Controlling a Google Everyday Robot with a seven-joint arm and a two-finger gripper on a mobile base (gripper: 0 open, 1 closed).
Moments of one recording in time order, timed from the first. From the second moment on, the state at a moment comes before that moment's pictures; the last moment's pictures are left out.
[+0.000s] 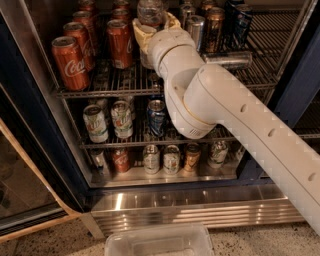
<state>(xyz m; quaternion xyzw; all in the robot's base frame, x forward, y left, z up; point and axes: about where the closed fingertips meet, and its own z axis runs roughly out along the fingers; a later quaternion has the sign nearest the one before) 0.649 0.007 1.052 -0.16 0.61 0.08 0.78</state>
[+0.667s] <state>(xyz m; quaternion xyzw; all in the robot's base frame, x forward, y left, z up) 0.609 0.012 1.057 -0.17 0.61 0.11 0.77</state>
